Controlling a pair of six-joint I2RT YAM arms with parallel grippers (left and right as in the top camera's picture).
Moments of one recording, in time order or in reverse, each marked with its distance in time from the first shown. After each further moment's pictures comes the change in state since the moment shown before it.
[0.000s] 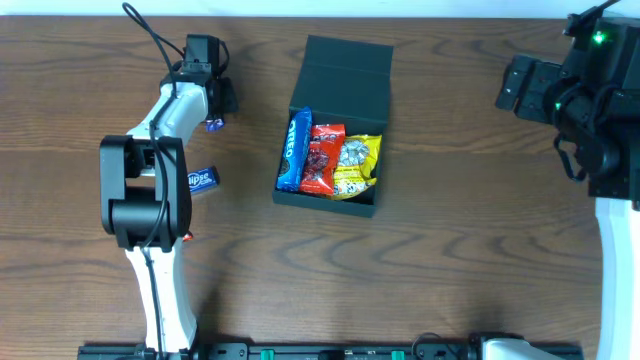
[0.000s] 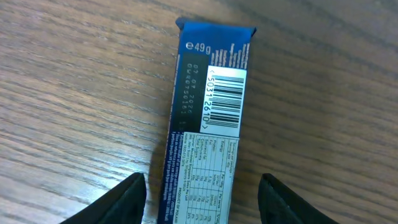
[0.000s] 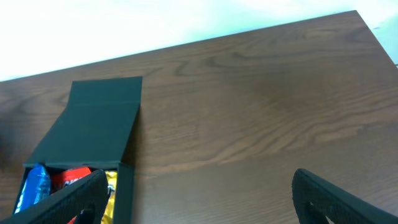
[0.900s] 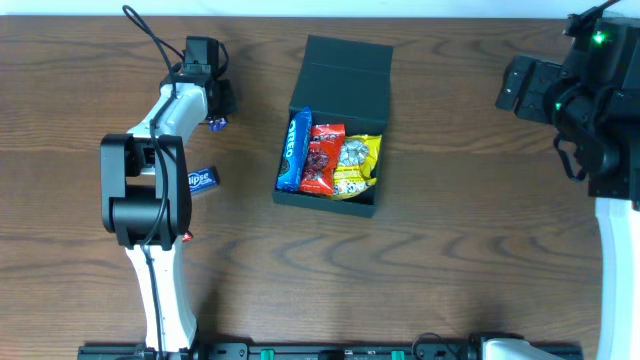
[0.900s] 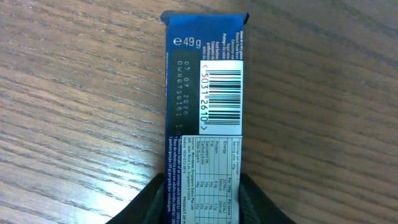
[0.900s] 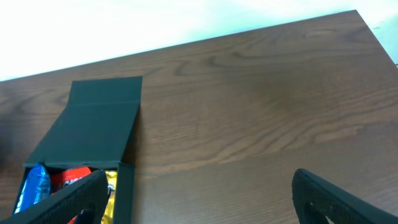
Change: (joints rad) left arm 0.005 0.013 0.003 -0.003 0.004 -0.002; right arm 0.000 0.000 0.000 -0.001 0.000 0.000
